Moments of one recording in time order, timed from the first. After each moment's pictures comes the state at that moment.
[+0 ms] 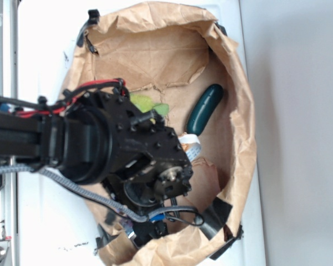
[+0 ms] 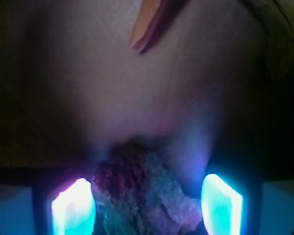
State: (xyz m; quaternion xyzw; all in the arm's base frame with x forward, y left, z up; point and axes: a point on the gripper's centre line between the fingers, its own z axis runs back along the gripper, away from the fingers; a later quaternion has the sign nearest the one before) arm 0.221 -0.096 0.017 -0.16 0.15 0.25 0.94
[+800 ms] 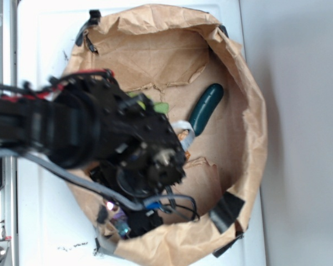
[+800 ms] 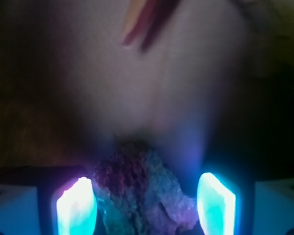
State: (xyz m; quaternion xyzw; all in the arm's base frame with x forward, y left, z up) arm 0.220 -0.066 0.055 -0.21 0.15 0.25 0.93
